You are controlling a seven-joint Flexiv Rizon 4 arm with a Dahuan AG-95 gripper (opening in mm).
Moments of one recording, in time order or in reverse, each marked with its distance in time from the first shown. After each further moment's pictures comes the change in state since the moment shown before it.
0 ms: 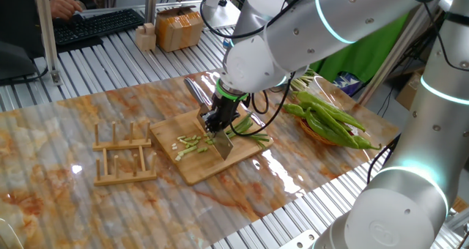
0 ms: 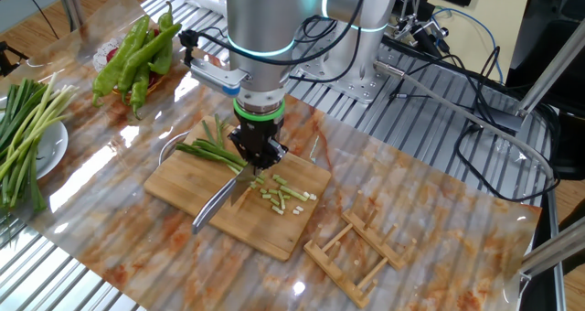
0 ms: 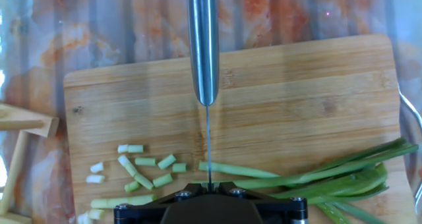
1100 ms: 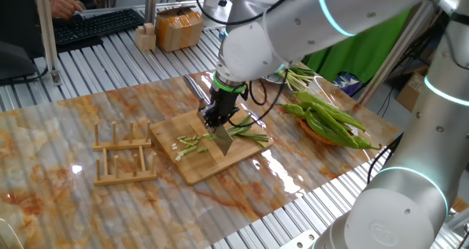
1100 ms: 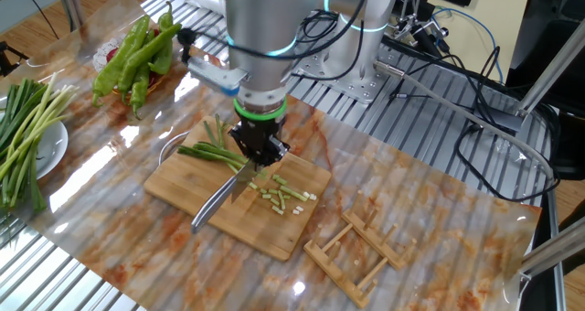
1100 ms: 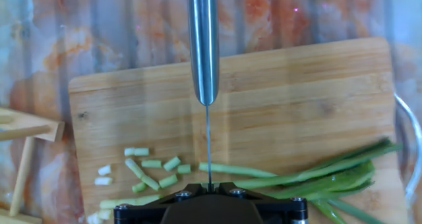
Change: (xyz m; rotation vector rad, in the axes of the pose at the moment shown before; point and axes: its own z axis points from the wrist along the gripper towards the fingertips) arm 0.003 0.003 -0.018 0.023 0.024 0.012
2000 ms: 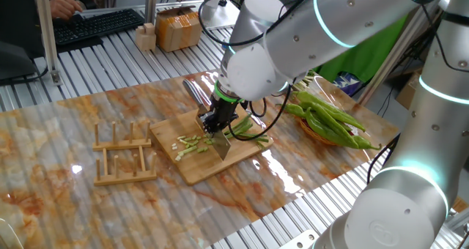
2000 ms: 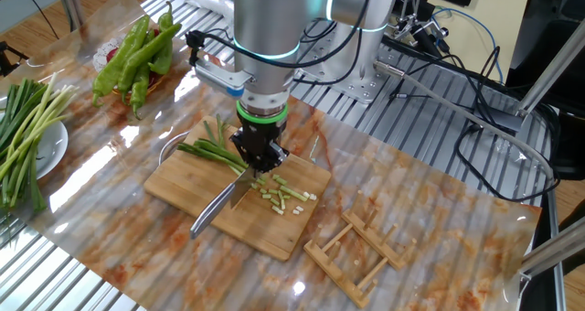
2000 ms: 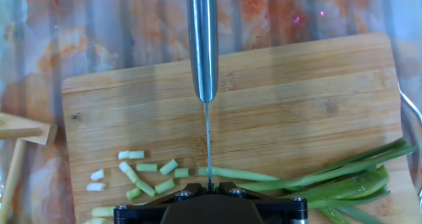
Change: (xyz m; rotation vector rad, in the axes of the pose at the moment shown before) arm -0.005 0.001 0.022 -0.016 -0.043 0.016
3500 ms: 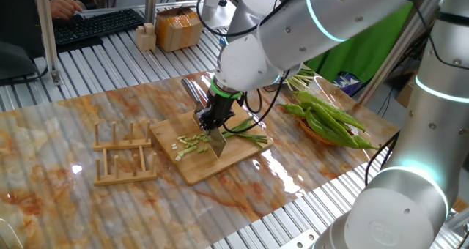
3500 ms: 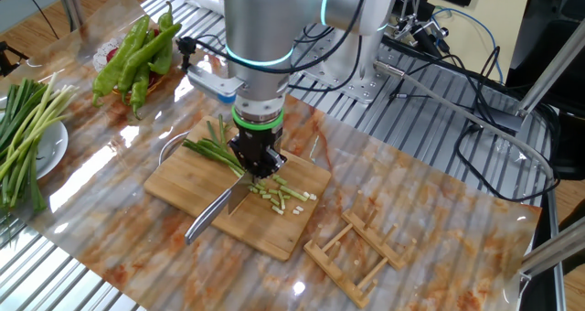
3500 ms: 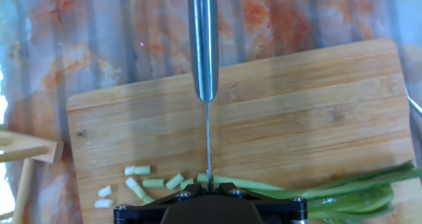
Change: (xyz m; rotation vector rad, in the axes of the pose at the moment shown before) arm -0.010 0.004 0.001 -0.019 -0.010 0.030
